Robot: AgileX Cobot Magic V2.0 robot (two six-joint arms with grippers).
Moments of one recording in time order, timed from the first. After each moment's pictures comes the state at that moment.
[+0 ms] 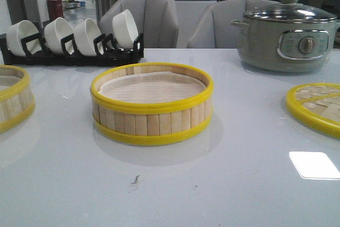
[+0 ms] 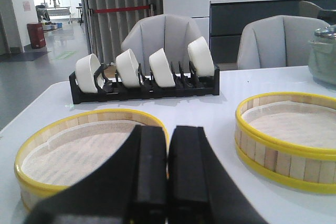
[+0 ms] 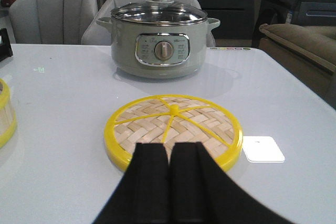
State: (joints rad) left arm -0.16 0.00 0.00 0.13 0.05 -0.12; right arm -0.11 -0.01 0.03 -0.03 0.09 0.06
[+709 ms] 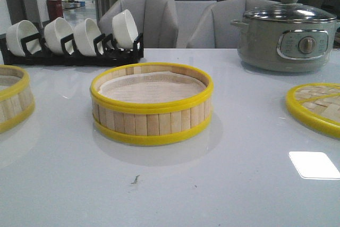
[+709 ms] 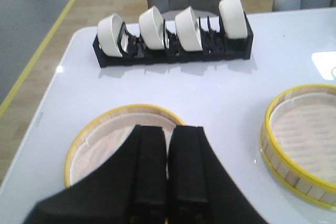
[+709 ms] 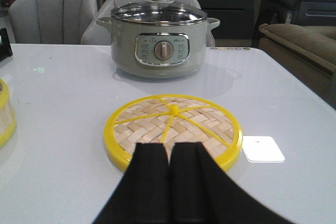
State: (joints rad) left arm -0.16 0.86 -1.01 0.17 0.68 -0.12; right arm -0.11 -0.01 0.03 -0.03 0.09 0.06
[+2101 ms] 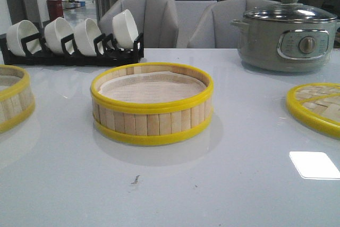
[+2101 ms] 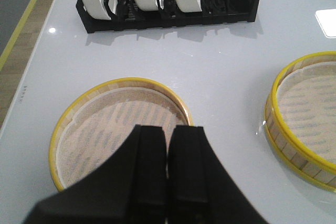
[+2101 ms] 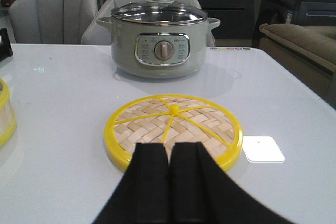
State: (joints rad) left arm -0.16 0.99 -1.03 0.17 0.67 -0.12; right arm -0.11 -0.01 0.03 -0.03 0.09 0.06
